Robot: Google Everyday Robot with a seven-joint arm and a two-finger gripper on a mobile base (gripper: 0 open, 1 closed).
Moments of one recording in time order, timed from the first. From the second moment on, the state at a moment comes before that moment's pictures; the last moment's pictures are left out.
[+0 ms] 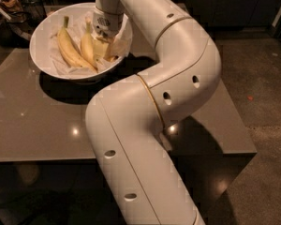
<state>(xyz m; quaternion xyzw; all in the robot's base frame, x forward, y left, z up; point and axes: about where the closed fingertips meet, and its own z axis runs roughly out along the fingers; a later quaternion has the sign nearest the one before) 0.706 0.099 0.859 -0.62 0.77 0.12 0.06</state>
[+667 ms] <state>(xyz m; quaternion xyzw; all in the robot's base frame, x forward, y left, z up) 0.706 0.099 0.859 -0.62 0.77 0.12 0.06</state>
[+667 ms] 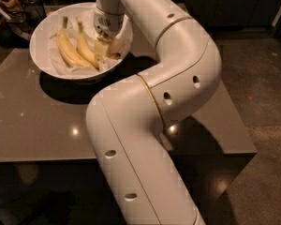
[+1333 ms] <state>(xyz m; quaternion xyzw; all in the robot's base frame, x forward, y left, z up) 0.718 0.109 0.872 -0.63 0.76 0.11 0.11</state>
